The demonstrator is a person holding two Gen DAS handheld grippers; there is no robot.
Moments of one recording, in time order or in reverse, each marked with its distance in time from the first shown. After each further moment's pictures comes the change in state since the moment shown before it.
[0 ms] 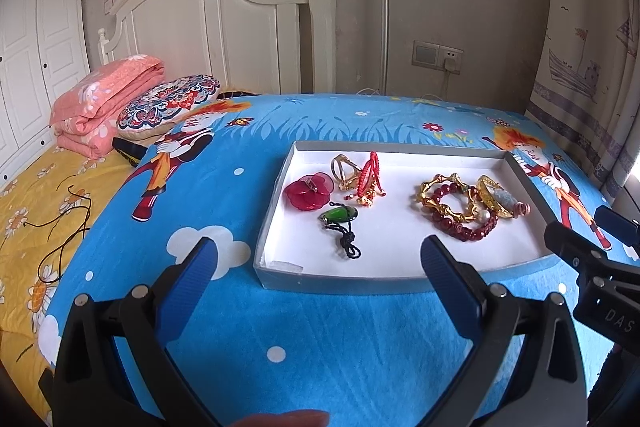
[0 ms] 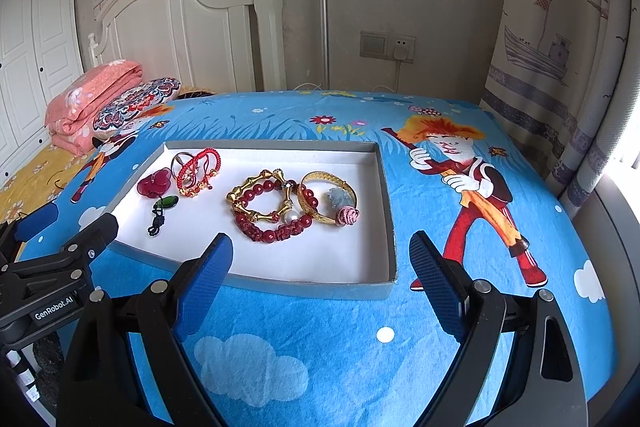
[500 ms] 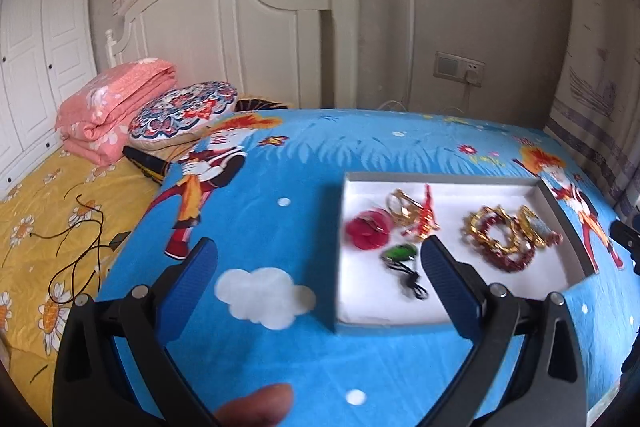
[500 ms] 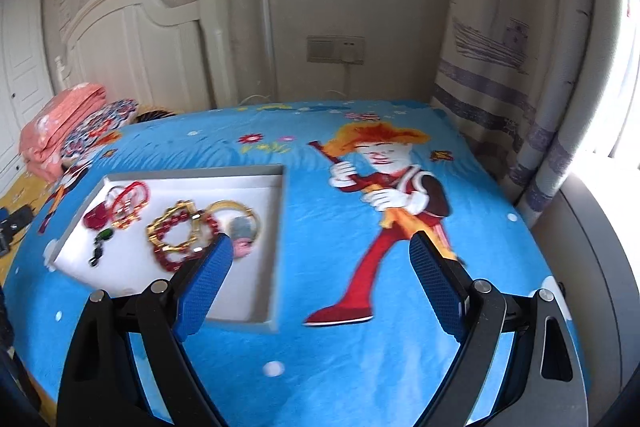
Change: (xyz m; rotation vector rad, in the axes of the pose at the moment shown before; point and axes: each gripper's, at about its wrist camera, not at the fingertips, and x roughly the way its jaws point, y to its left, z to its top) left arm 0.018 0.074 0.042 -0.053 0.007 0.027; right arm 0.010 -0.102 0.020 0.127 0.001 -0.122
